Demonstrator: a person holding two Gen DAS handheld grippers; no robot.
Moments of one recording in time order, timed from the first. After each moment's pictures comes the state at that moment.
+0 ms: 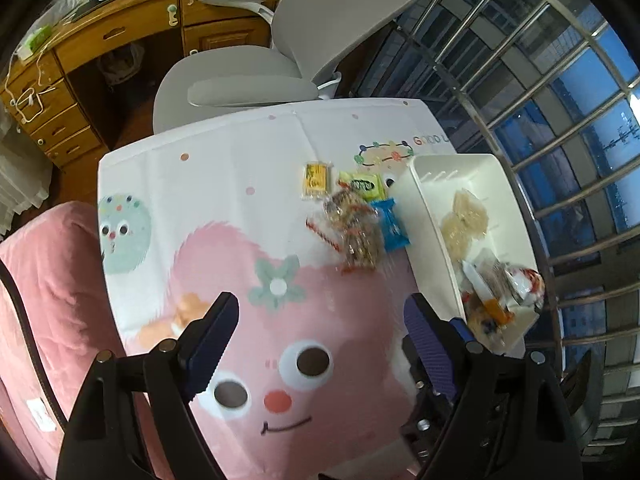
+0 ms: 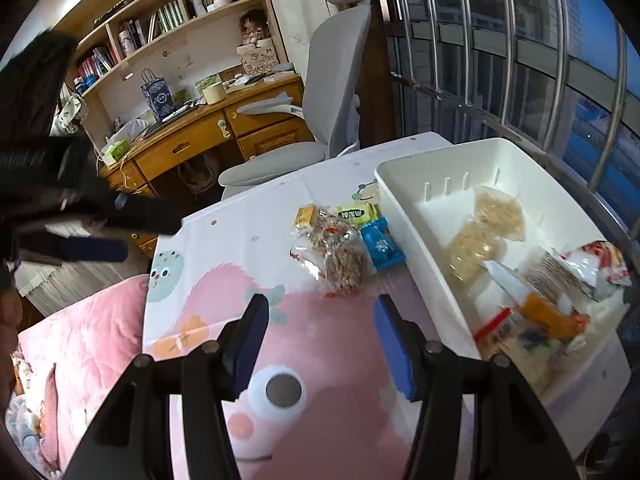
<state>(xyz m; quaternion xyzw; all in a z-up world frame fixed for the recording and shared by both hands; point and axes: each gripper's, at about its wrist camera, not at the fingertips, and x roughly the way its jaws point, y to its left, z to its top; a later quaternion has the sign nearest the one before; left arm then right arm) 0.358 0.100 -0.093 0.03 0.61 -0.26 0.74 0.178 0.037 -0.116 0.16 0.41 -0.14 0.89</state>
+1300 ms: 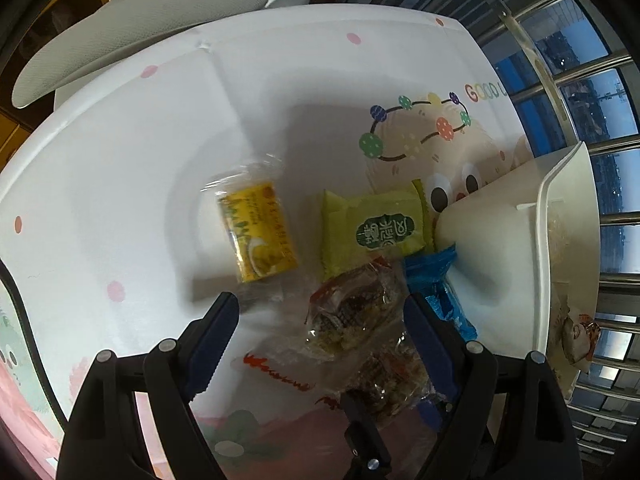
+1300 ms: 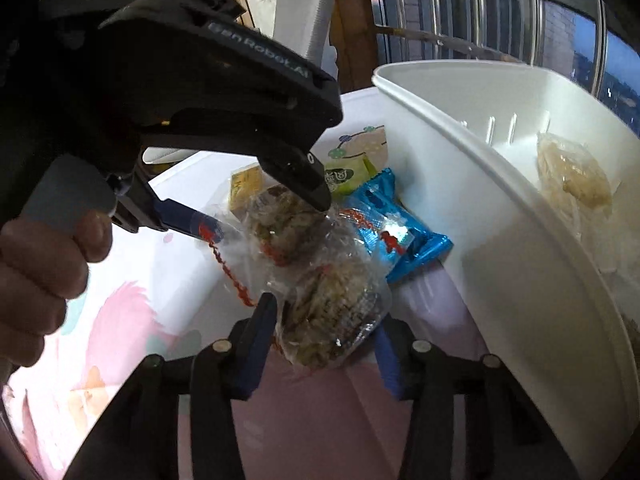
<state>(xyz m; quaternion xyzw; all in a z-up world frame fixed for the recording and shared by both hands) 0.470 -0.057 -0.282 0.08 0.71 -0.30 0.64 0.262 0.001 -0.246 0.19 0.44 -0.17 0.86</state>
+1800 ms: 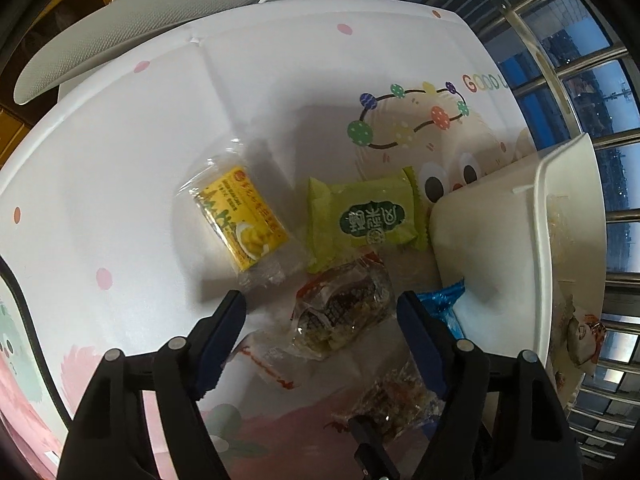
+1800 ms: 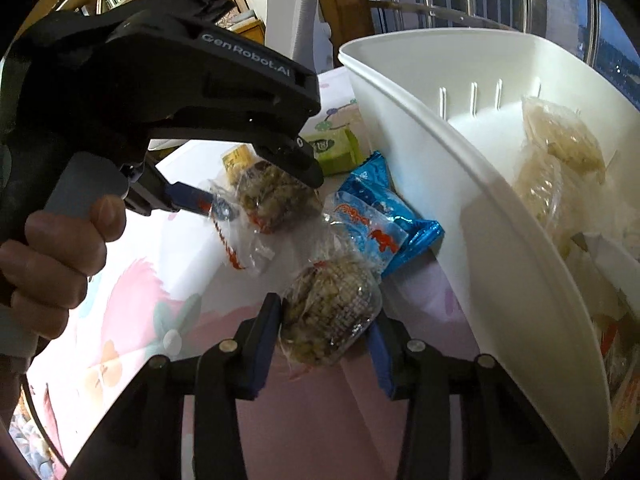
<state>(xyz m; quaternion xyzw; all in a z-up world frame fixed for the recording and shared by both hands) 0.455 -0.061 -0.279 0.08 0.70 -0.29 0.64 0.248 -0.011 -0.243 0.22 0.48 -0.15 0.84</state>
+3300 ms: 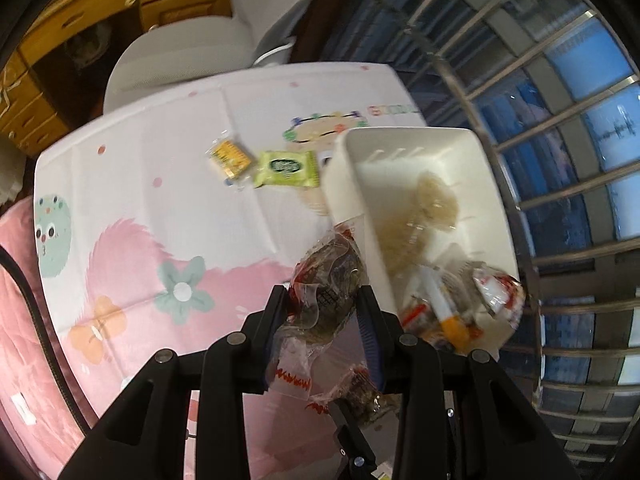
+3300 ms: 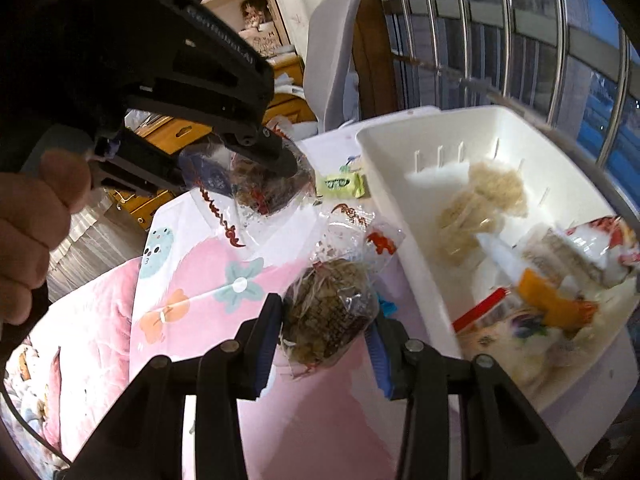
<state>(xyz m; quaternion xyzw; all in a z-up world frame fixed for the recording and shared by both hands) 0.341 -0.011 -0.108 0.03 0.65 -0.29 0.70 0.157 -0.001 -0.137 0.17 0.43 -0.11 0.88</state>
